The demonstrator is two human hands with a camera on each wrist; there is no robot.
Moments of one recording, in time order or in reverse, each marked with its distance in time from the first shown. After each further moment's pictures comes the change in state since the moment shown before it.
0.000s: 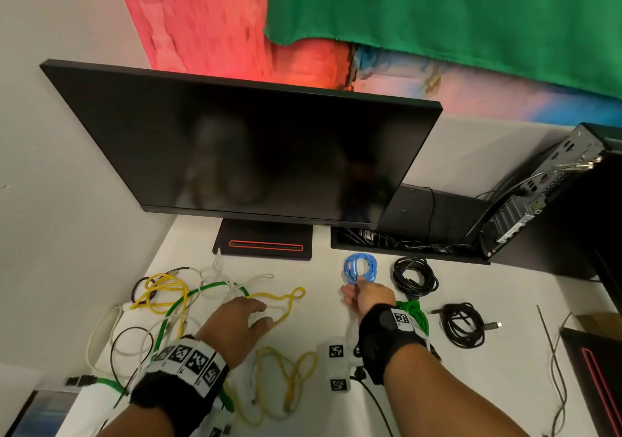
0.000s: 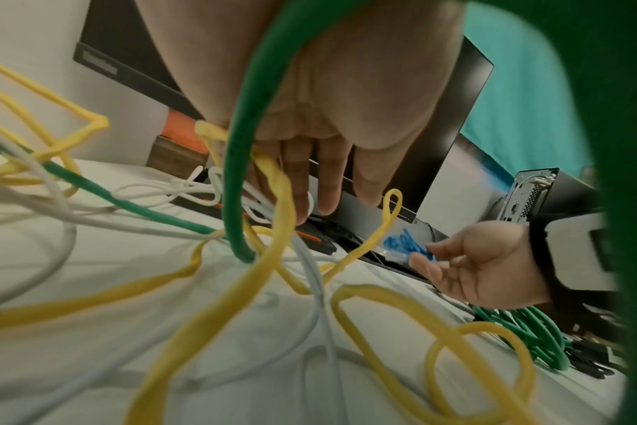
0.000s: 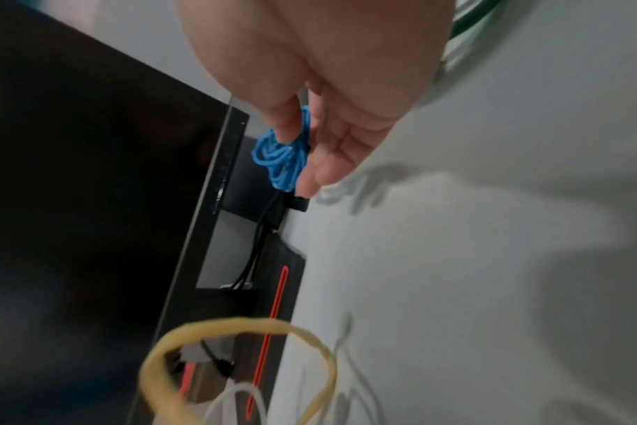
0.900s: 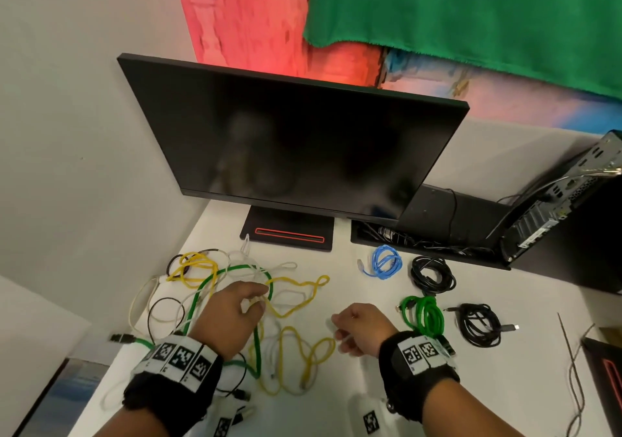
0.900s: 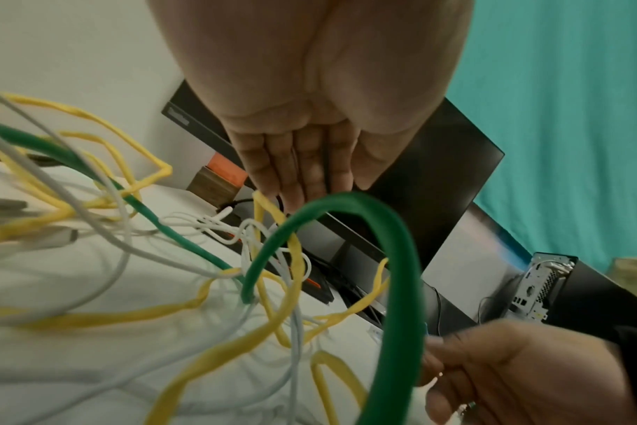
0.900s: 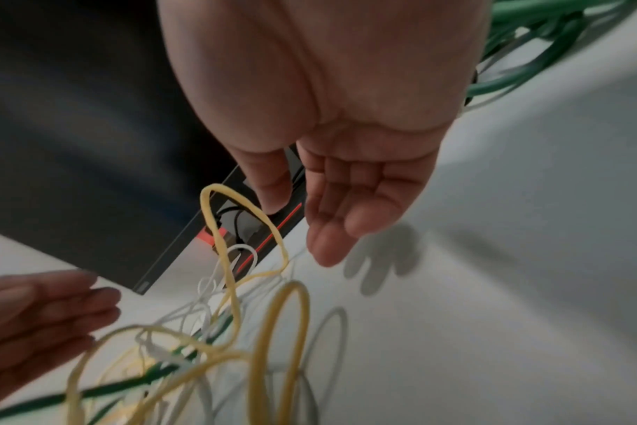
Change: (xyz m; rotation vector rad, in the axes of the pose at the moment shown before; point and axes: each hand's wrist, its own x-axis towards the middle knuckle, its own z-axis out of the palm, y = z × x) left_hand -0.053 -0.011 -0.023 -0.363 0.284 0.034; right_hand -0.077 0.032 -0.021 -0.858 -0.480 -0.142
